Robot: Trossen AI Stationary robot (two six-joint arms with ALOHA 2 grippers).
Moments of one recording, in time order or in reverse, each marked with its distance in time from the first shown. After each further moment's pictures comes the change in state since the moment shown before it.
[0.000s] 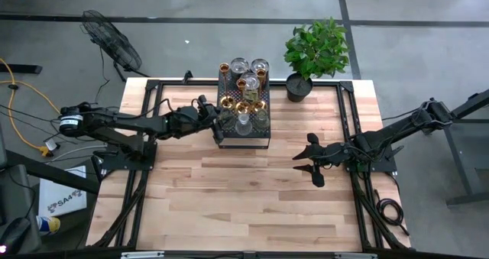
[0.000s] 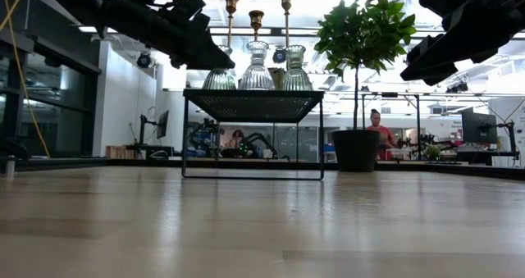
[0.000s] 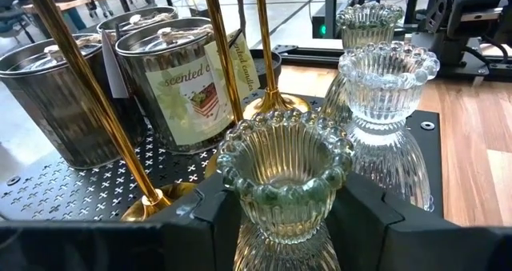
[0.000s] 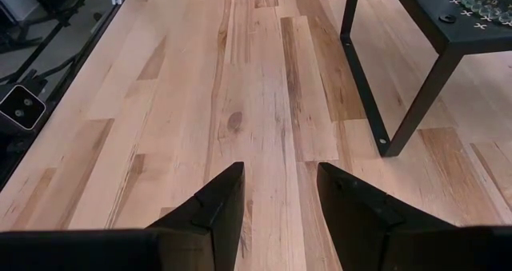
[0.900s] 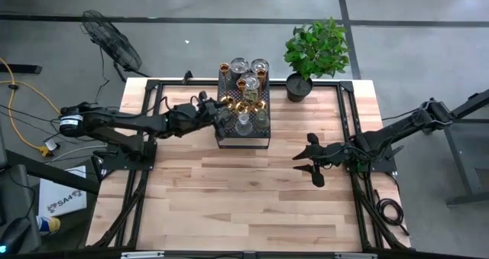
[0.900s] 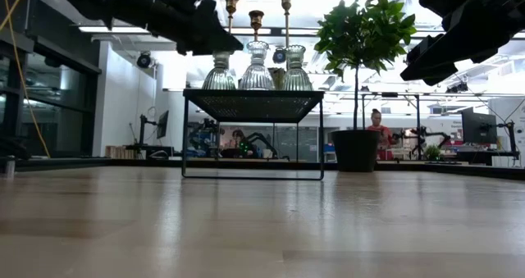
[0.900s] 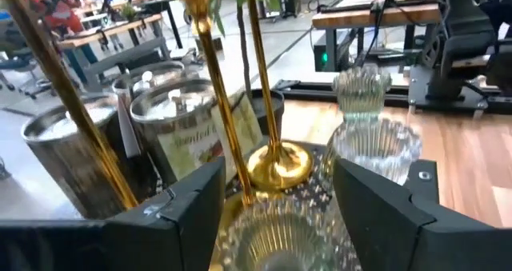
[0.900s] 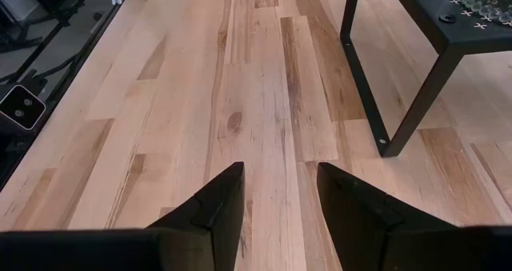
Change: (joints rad) left arm -0.002 -0.001 0.048 0.065 -0.019 0.065; right arm 0.000 0.000 0.000 0.000 0.000 0.000
